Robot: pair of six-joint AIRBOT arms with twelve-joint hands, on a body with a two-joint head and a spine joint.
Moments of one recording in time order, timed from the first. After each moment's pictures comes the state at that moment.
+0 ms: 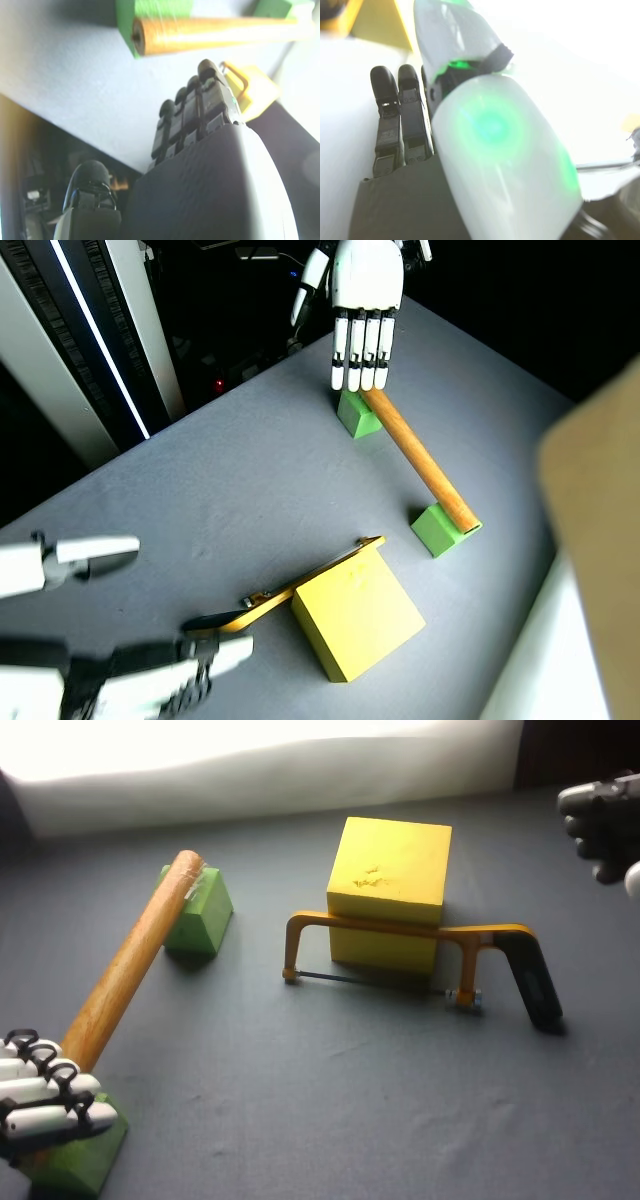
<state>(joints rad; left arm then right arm) 0.79 -0.28 0.59 0.82 -0.29 0.25 -0.40 -0.74 1.21 -1.16 0.43 1.49</state>
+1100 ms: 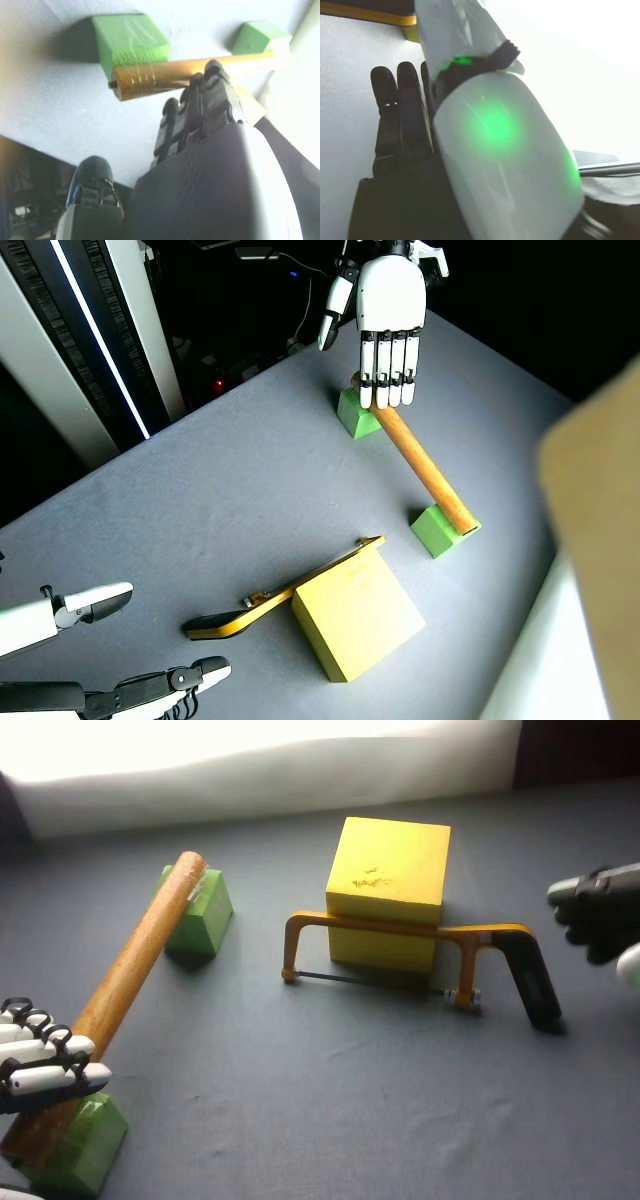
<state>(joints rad) 0.76 -0.37 0.67 0.81 -0.25 0.26 -0.70 -0.94 1.42 -0.88 0.64 1.28</state>
